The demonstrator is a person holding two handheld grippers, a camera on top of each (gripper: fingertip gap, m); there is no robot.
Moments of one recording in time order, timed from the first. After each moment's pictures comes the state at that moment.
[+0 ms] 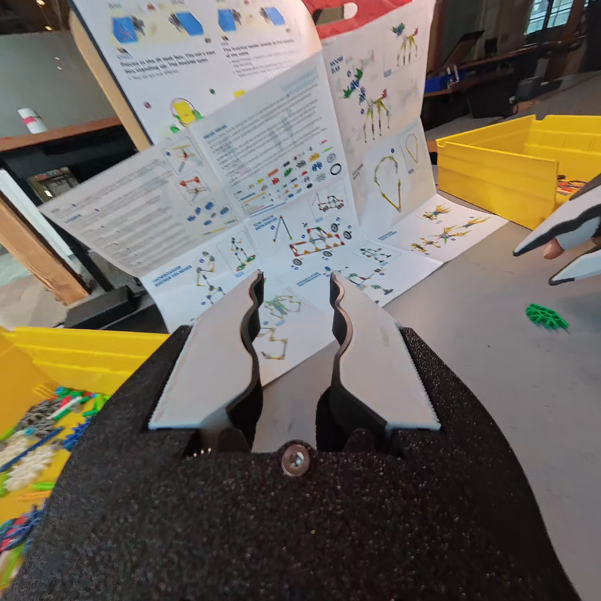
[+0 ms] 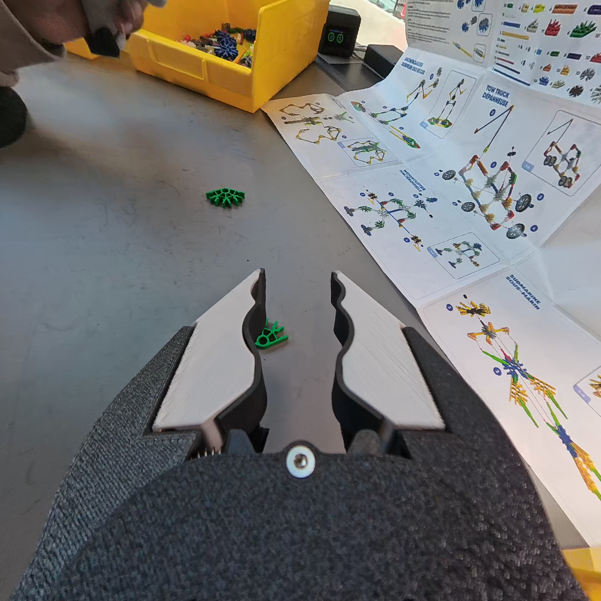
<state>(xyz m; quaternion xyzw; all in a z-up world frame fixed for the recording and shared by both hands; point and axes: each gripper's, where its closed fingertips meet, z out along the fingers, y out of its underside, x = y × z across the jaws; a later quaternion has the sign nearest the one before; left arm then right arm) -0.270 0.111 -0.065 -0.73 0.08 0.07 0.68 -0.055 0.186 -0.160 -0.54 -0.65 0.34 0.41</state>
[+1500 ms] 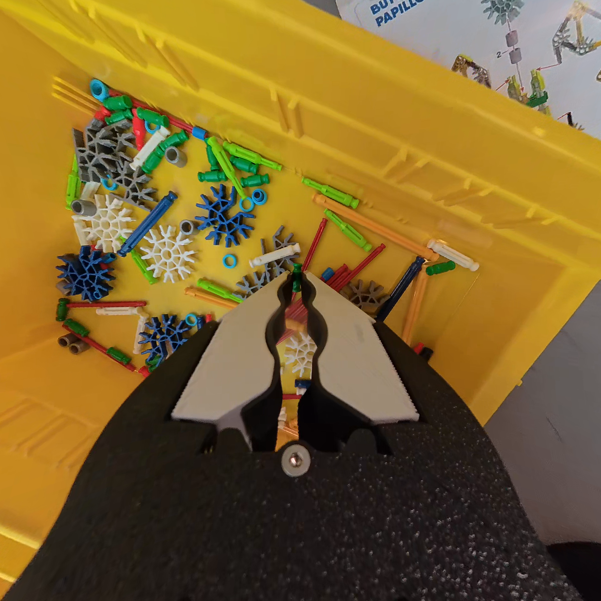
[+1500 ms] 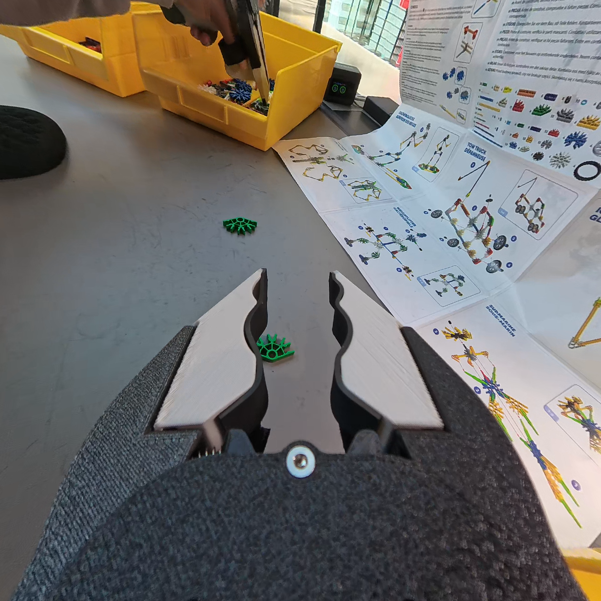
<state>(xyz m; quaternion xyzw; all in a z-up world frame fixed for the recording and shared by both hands) -0.471 0.085 -0.199 -0.98 -0.05 0.06 0.17 -0.050 0.174 -0.131 -0.51 -0.65 0.36 0.43</state>
